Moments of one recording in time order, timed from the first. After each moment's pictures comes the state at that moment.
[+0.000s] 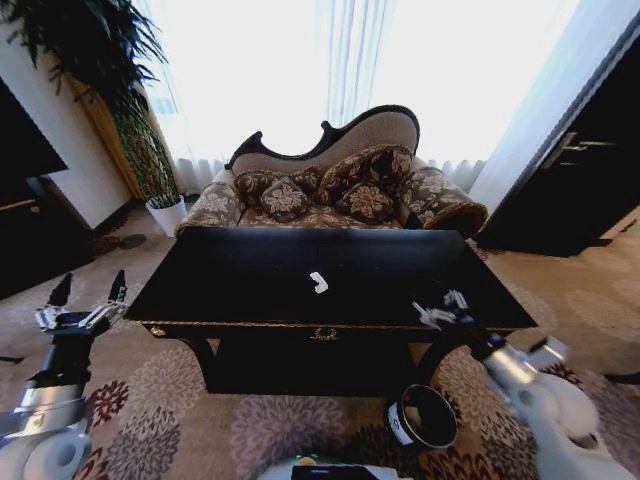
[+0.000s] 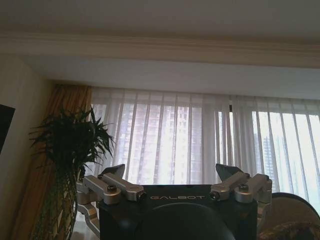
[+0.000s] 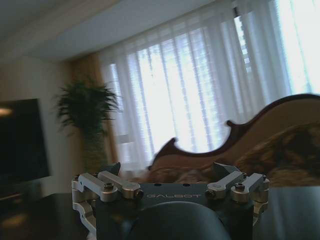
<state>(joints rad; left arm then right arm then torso) 1.66 -1.36 -1.20 -2.26 -0.75 -0.18 0.34 -1.49 1.03 0.86 2.20 0.84 -0.13 -0.29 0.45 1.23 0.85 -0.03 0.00</state>
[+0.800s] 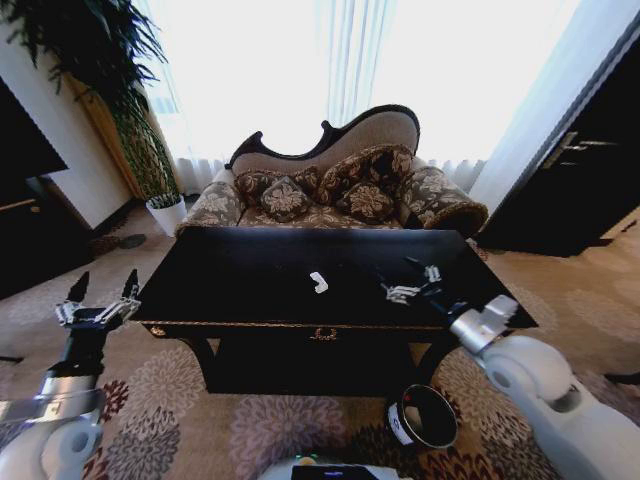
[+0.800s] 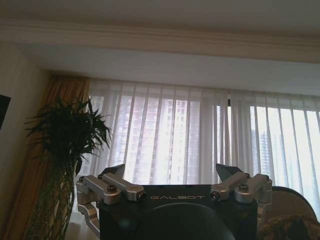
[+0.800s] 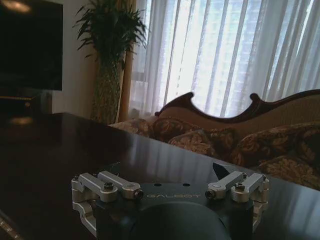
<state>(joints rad) 1.62 -1.34 -1.16 -2.20 -0.74 -0.18 0.34 -1.38 0.69 0.57 2.27 0.70 -0.25 -0.03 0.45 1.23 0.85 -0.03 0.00</state>
